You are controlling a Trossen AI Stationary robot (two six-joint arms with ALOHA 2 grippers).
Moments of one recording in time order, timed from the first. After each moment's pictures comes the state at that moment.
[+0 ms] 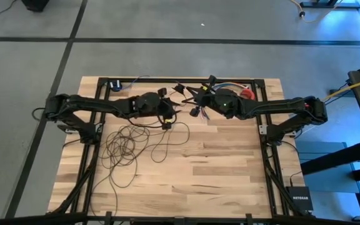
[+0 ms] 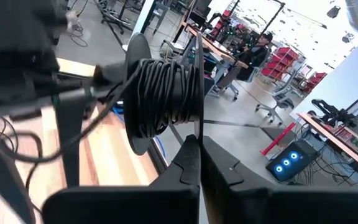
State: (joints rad) left arm 0.18 1.47 0.96 0.09 -0.19 0.31; right arm -0.13 1.39 0.98 0.28 0.49 -0.43
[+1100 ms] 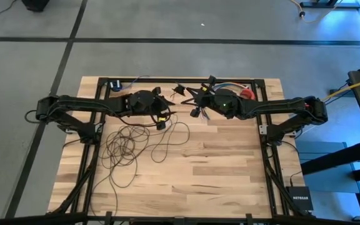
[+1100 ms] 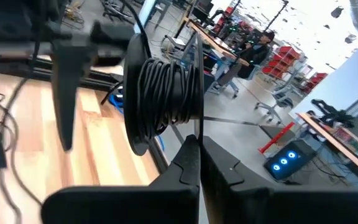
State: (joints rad) left arm 0.17 1.35 0.96 -0.03 -0.15 0.20; right arm -0.13 1.39 0.99 0.26 0.49 -0.45
